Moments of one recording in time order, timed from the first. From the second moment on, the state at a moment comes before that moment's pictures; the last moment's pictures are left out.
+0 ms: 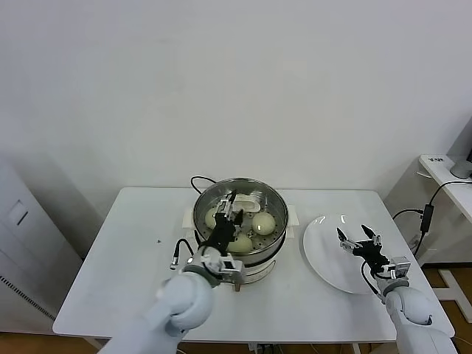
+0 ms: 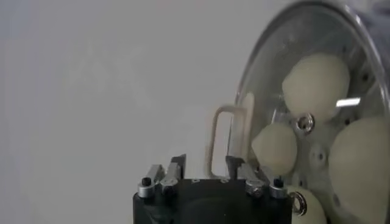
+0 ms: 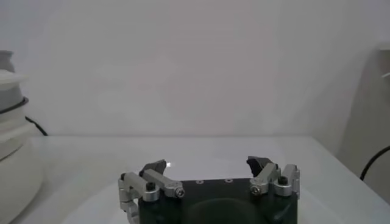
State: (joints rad) left arm 0.88 -1.21 0.14 -2.00 0.85 0.50 0.25; right arm -1.05 1.12 0.64 1.28 0.42 0.05 -0.34
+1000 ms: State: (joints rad) left arm 1.20 -1.12 -0.59 -2.02 -0.35 0.36 0.03; right arm -1.18 1.15 0.72 1.47 0.46 -0.01 -0.28
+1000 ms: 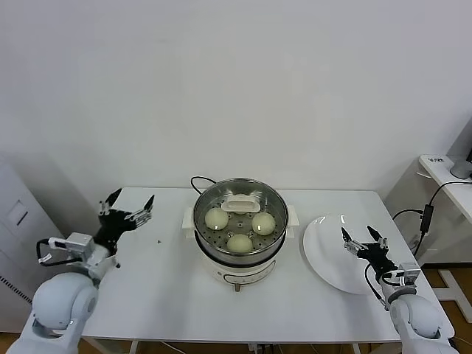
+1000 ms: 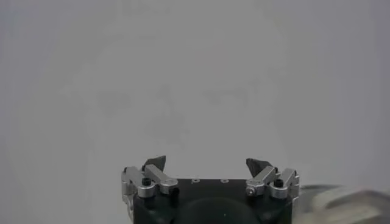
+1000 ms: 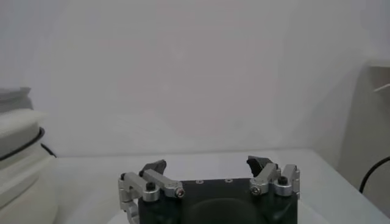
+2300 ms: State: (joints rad) left arm 1.22 -1.17 -0.53 -1.79 -0.41 0.32 0.02; right arm -1.22 1.17 0.73 1.53 0.45 -0.05 -0.22
